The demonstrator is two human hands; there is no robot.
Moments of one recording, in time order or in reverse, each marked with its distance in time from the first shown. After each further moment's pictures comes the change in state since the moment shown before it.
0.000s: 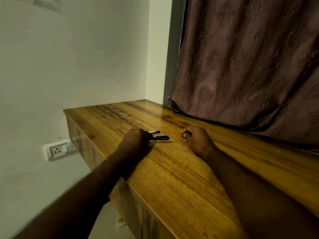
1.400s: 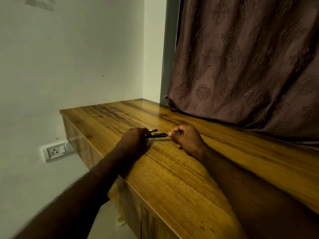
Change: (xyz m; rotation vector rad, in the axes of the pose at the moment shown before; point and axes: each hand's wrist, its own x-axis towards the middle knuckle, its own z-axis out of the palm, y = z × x) left_hand 0.003 -0.005 0.008 -0.061 -0.043 -0.055; right_hand -0.016 -0.017 0.011 0.330 -0.075 0.007
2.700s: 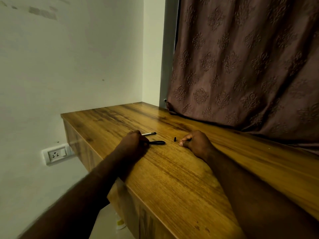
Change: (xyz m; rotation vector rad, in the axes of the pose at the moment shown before) left_hand 0.000 -0.001 -0.008 0.156 -0.182 0.050; right_hand 0.004 0.019 -0.036 -0.354 -0.022 0.079
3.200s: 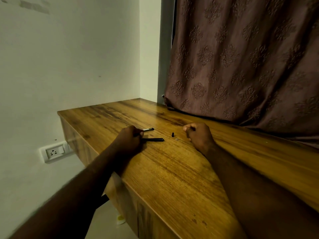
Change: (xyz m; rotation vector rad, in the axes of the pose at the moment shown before) left_hand 0.001 0.006 -0.003 -0.306 0.137 -0.250; right_hand 0.000 0.000 -0.002 0.169 0.250 0.018
